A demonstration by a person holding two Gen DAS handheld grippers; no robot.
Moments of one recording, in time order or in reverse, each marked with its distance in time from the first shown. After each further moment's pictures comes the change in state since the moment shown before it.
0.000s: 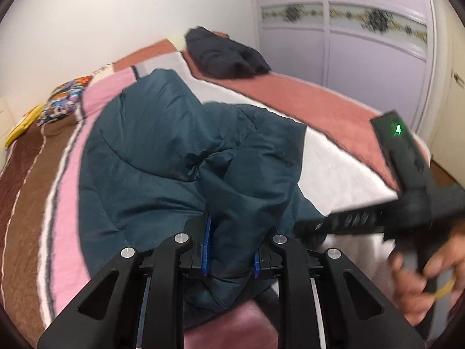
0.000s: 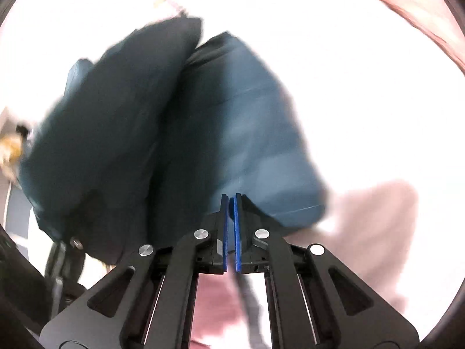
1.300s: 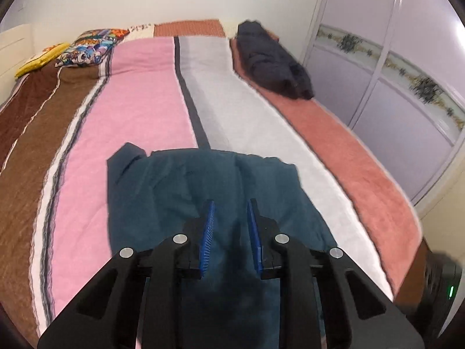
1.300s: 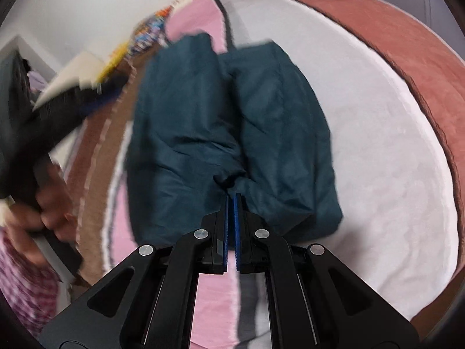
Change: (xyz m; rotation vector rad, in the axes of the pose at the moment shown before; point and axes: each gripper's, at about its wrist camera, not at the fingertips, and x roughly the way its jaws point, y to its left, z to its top) left arm 0.015 0.110 0.085 -0.356 0.064 -0.019; right arm 0.010 0.113 -0.028 -0.336 -0.004 -0.177
